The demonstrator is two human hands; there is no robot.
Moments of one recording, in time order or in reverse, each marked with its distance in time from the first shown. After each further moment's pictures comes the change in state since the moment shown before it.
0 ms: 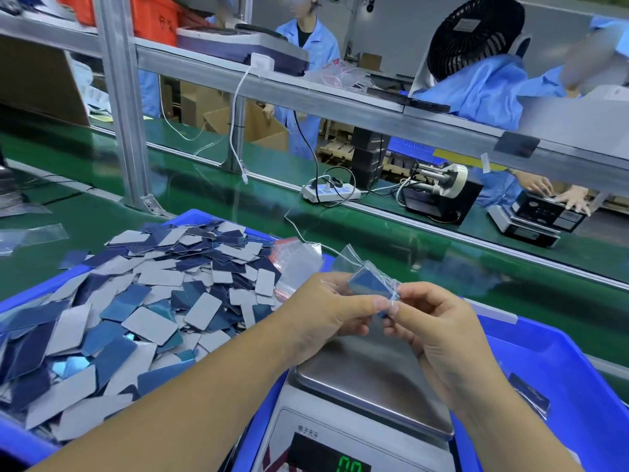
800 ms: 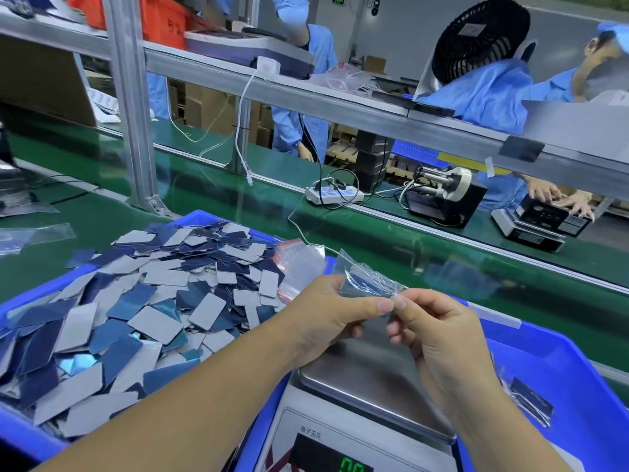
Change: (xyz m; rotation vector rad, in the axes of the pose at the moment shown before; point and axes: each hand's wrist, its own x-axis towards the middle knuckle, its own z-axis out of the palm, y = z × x) left_hand 0.002 -0.004 -0.004 0.068 0.032 -0.036; right_hand 0.000 0.004 0.007 0.018 0.034 -0.047
